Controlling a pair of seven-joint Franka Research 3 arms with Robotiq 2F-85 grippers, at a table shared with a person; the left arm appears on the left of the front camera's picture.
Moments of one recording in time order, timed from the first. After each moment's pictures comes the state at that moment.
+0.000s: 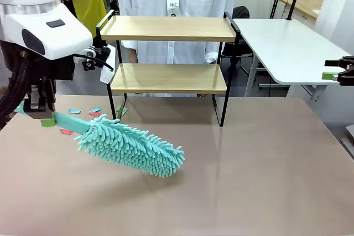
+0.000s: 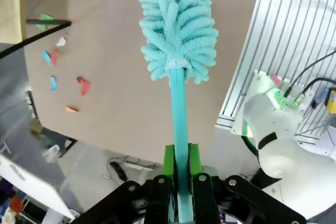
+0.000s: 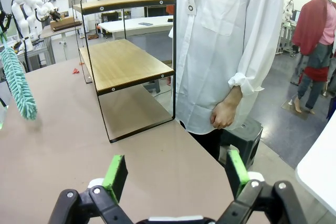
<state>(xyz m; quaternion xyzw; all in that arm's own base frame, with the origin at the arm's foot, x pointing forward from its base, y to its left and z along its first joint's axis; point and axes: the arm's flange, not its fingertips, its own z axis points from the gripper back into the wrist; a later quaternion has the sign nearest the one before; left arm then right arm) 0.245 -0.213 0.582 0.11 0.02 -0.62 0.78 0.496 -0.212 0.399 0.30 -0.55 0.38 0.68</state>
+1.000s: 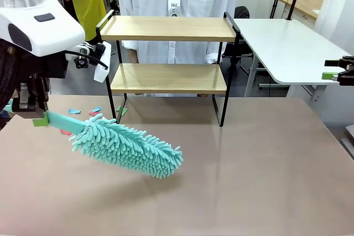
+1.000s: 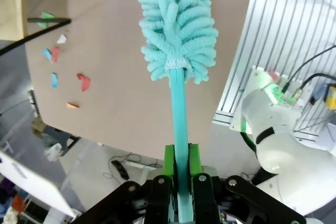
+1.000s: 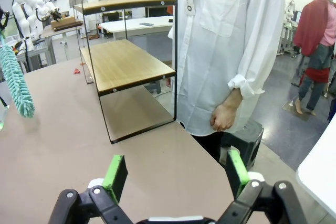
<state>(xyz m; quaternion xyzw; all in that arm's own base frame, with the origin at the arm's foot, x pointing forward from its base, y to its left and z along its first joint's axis) 0.234 -0.208 0.592 0.11 0.02 -0.62 0.78 0.495 -0.210 0.405 0.30 -0.56 0.39 0.67</state>
